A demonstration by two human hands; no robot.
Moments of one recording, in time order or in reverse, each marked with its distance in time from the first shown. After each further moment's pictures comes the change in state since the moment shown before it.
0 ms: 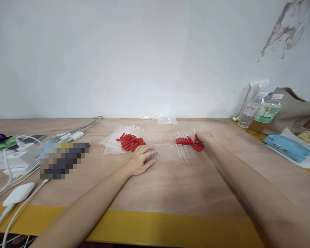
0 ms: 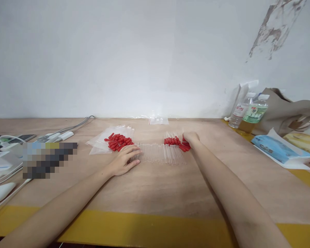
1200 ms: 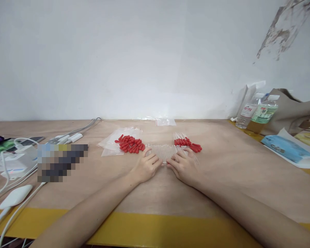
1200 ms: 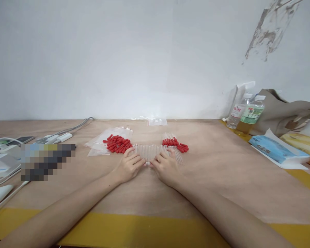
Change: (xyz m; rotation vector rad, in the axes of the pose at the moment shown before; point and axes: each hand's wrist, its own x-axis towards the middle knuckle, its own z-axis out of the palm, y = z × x) left_hand 0.014 0.039 0.014 0.360 0.153 0.239; right_hand -0.162 -0.005 0.032 -0.507 0.218 -1.376
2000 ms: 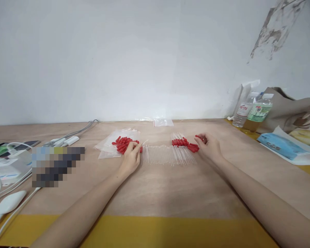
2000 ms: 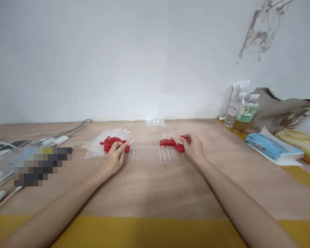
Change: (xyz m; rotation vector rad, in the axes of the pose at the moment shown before) left_hand -0.020 -0.051 0.010 -0.219 0.186 -0.467; right_hand -0.023 0.119 0.008 0.310 0.190 0.832
